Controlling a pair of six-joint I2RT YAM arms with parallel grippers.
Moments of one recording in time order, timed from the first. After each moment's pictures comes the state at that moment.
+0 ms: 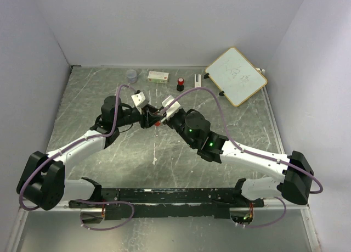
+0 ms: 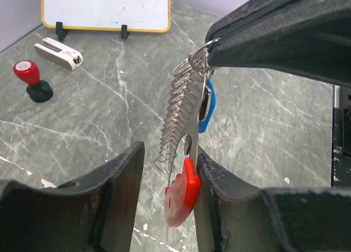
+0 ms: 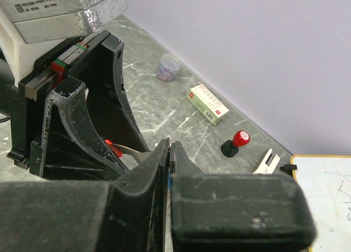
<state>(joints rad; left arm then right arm) -0.47 1.28 0.69 0.48 0.69 0.01 1.06 1.25 0.90 0.35 0.41 -0.38</state>
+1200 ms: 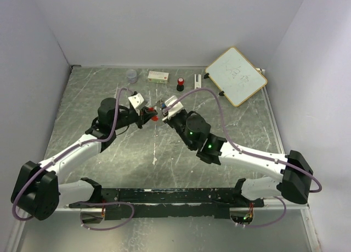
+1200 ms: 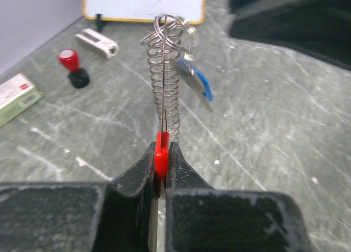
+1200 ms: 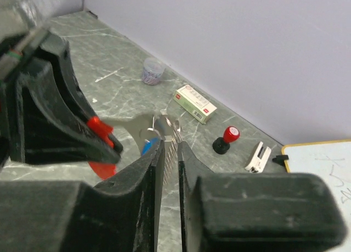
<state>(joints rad) -0.47 1.20 0.67 0.38 0.58 0.08 1.07 1.27 0.88 0.43 0.51 -0.37</state>
